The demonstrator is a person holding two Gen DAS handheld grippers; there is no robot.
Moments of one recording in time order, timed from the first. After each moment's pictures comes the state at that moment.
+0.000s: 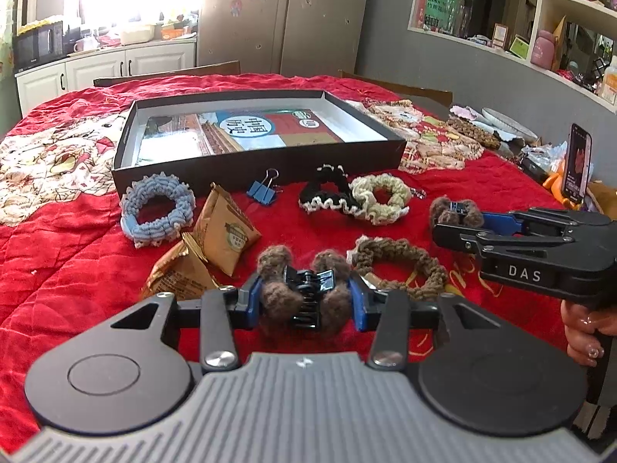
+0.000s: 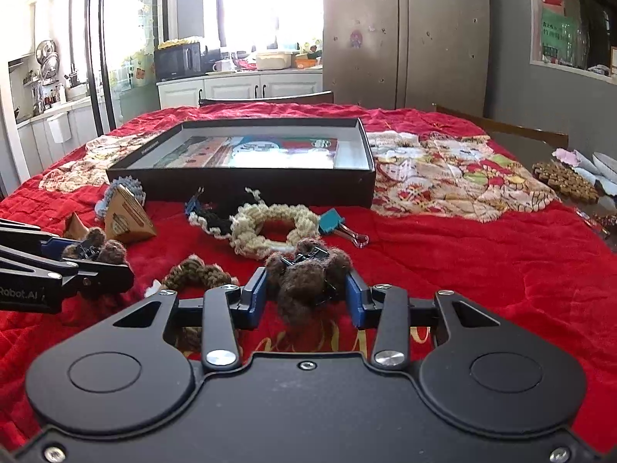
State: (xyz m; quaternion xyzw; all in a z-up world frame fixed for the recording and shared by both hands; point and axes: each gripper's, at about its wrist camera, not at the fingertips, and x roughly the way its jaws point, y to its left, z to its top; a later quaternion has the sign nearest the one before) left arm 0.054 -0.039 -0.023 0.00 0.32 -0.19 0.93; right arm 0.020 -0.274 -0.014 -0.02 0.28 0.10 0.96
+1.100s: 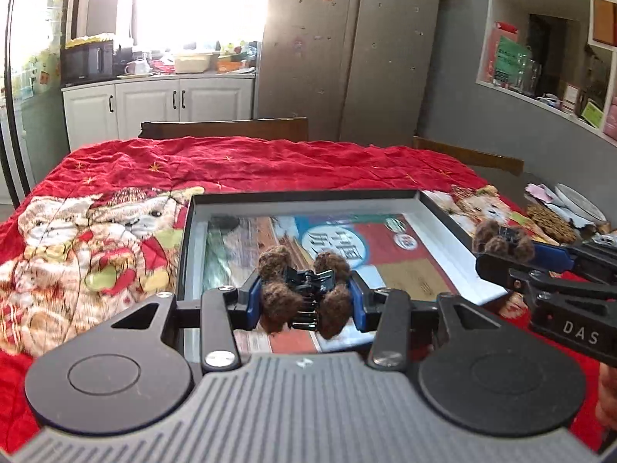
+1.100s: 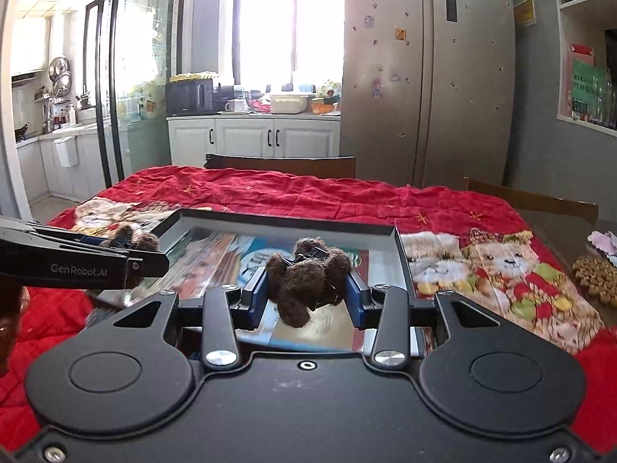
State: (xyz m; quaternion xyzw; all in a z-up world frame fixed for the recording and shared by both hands) left arm 0.188 -0.011 0.026 -0.03 0.28 -0.10 0.95; right arm 0.146 -0.220 0.046 -0.03 0.22 0.12 0.97
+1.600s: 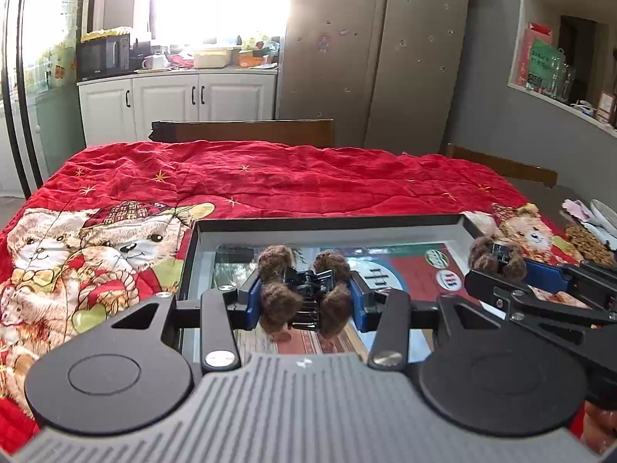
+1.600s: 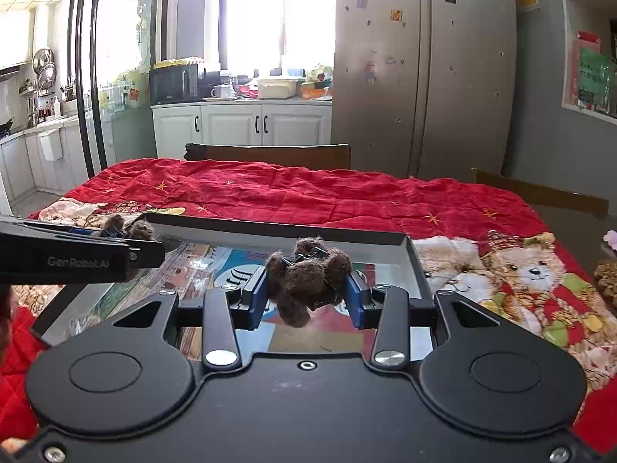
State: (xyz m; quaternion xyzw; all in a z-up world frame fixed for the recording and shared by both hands) left arm 0.256 -0.017 0.019 -0.03 0.29 -0.06 0.95; right arm 0.228 -0.201 0.026 -0.03 0.24 0.10 0.96
